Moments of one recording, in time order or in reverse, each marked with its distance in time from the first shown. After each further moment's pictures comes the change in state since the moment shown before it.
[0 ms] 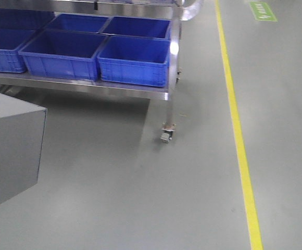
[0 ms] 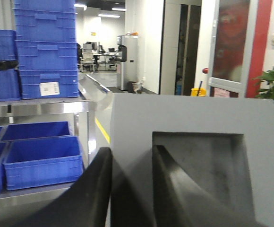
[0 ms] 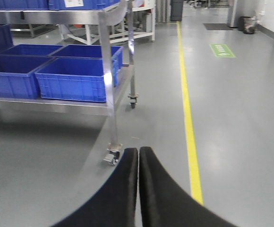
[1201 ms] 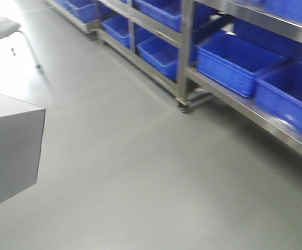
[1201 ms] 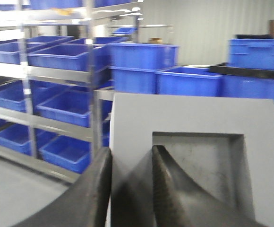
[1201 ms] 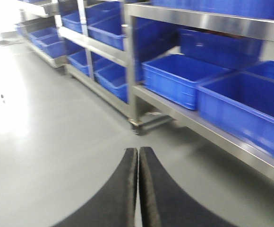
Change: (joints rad) left arm 0.000 -0.001 0.000 0.000 0.000 0.000; right arm 0.000 0.000 0.000 0.000 0.000 0.000
